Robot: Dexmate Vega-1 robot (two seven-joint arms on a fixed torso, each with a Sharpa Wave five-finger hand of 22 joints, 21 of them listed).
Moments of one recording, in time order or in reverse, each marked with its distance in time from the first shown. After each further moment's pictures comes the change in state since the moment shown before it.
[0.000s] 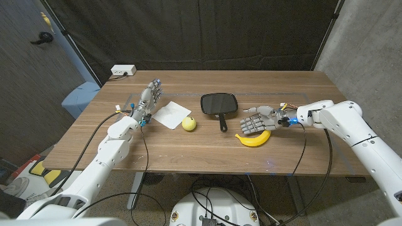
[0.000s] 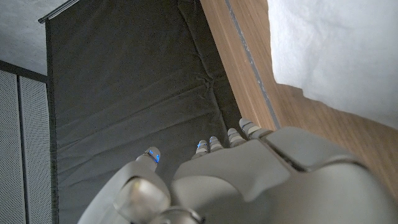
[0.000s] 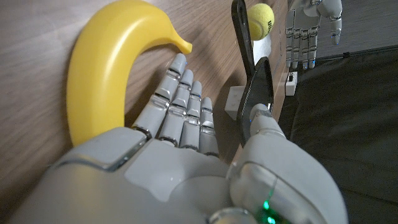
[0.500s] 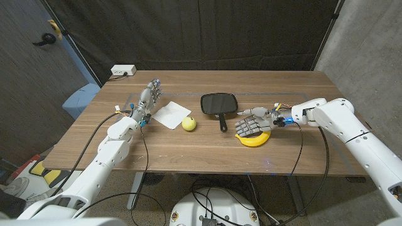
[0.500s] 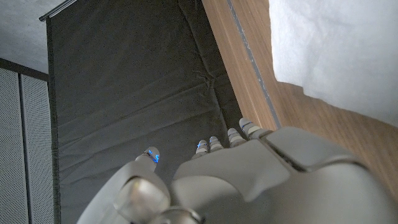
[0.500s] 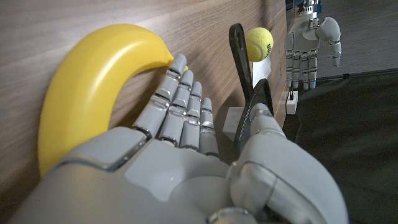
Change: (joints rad) left arm 0.002 -0.004 -0.003 0.003 -0.003 -0.011 0.001; left_hand 0.000 0.000 0.000 0.000 0.000 0.000 0.000 0.000 0.000 0.000 0.000 0.000 0.000 0.000 0.000 0.000 0.000 0.000 0.000 0.000 0.000; right arm 0.053 -0.001 -0.076 0.022 -0.018 -0.003 0.061; right_hand 0.005 -0.005 0.002 0.006 0.000 0.000 0.000 0.000 0.005 -0.006 0.002 0.000 0.000 0.001 -0.002 0.000 0.001 0.006 -0.005 0.000 0.000
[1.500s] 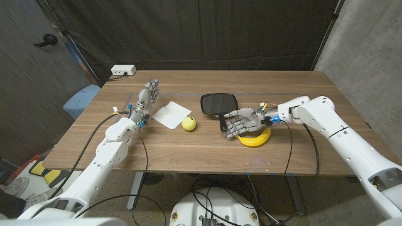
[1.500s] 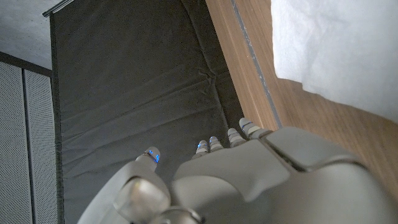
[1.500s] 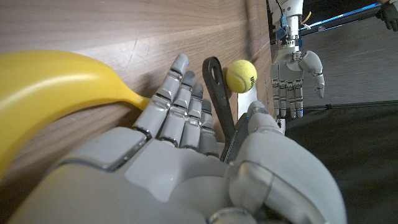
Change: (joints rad) left arm 0.020 0.006 -0.013 -0.017 -0.022 -0.005 -0.005; left_hand -0.003 0.003 0.000 0.000 0.000 0.000 0.007 0.000 0.000 0.000 0.000 0.000 0.000 0.000 0.000 0.000 0.000 0.000 0.000 0.000 0.000; right arm 0.095 0.070 -0.117 0.078 -0.031 0.045 0.096; right_hand 0.047 0.006 0.010 0.001 0.005 -0.005 -0.005 -0.004 0.000 0.002 -0.016 -0.017 0.000 0.002 -0.034 -0.004 0.000 0.012 -0.035 0.000 -0.005
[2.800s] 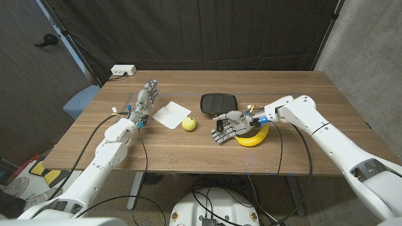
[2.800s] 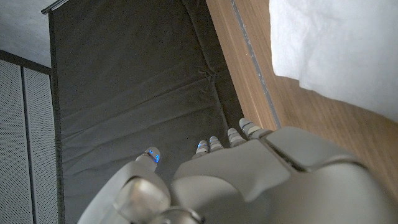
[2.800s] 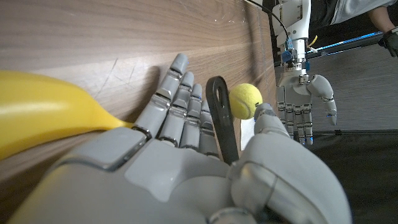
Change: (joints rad) left arm 0.005 0.002 -0.003 0.001 -0.005 -0.005 0.005; left_hand 0.000 0.000 0.000 0.000 0.000 0.000 0.000 0.000 0.000 0.002 0.002 0.000 0.000 0.000 0.000 0.000 0.000 0.000 0.000 -0.004 0.000; right arm 0.080 0.069 -0.119 0.083 -0.076 0.012 0.078; right_hand 0.005 -0.015 -0.037 0.018 0.015 -0.010 0.004 -0.006 0.000 0.000 0.001 -0.007 0.000 -0.009 0.006 0.000 0.000 0.017 0.006 0.008 0.007
